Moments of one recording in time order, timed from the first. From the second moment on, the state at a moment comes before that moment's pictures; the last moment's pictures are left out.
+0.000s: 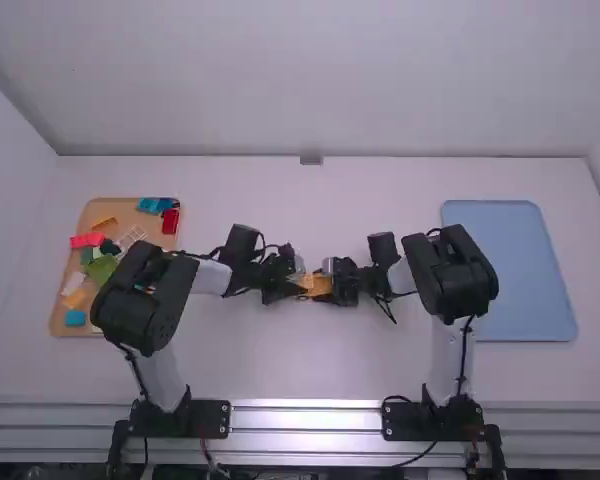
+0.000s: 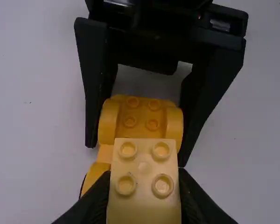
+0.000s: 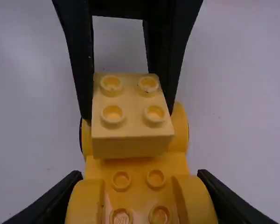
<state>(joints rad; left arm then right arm) -0.29 1.88 0.73 0.18 0.85 0.79 0.28 2.14 0.74 0.39 -1.07 -1.03</state>
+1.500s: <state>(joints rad) -0.29 1.84 0.73 0.14 0.81 0.91 0.28 2.14 0.74 0.39 -1.09 -1.04</state>
